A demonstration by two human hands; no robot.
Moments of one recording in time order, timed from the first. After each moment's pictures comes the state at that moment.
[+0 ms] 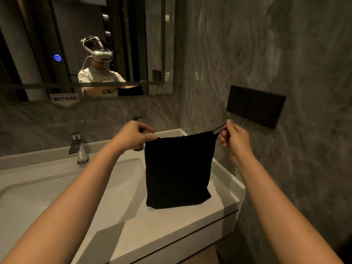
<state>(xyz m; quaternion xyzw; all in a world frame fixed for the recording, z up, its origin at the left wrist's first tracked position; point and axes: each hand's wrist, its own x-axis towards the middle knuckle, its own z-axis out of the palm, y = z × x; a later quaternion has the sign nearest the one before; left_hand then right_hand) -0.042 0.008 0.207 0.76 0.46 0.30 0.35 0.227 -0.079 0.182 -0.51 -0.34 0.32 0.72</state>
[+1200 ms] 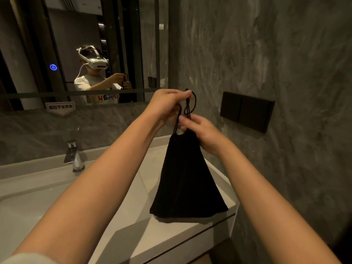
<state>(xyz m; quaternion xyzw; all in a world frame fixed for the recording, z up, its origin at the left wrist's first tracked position) 0.051 -0.028 0.289 0.66 0.29 0.47 0.52 0.171 -0.072 0.232 -0.46 -0.58 0.39 0.55</state>
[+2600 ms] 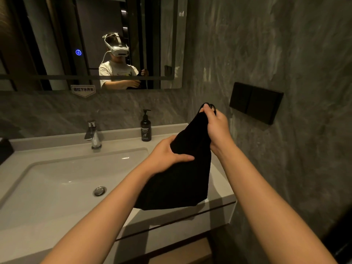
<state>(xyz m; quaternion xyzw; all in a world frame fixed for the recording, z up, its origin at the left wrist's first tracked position) 0.011 -0.082 0.153 0.75 0.36 0.35 0.42 0.159 -0.113 0.219 -0.48 -0.42 0.36 0.68</state>
